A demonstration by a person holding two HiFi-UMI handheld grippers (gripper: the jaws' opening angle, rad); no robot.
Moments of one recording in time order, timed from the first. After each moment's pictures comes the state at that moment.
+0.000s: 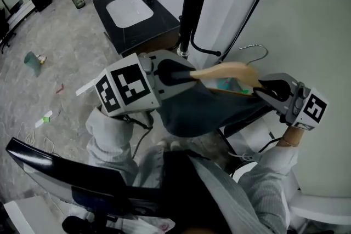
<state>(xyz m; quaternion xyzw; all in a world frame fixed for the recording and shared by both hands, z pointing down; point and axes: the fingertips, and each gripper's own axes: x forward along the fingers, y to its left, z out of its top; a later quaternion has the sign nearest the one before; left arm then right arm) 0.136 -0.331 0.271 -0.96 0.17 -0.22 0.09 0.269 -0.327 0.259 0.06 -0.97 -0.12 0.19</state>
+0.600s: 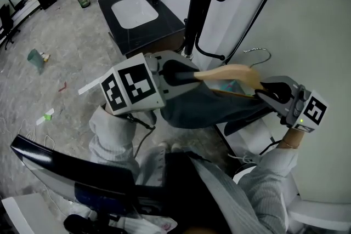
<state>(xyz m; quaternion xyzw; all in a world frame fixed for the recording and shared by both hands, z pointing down) 0.133 -0.332 0.272 -0.95 0.18 -0.22 0.09 0.266 -0.332 0.262 0.05 -0.97 -0.12 0.18</state>
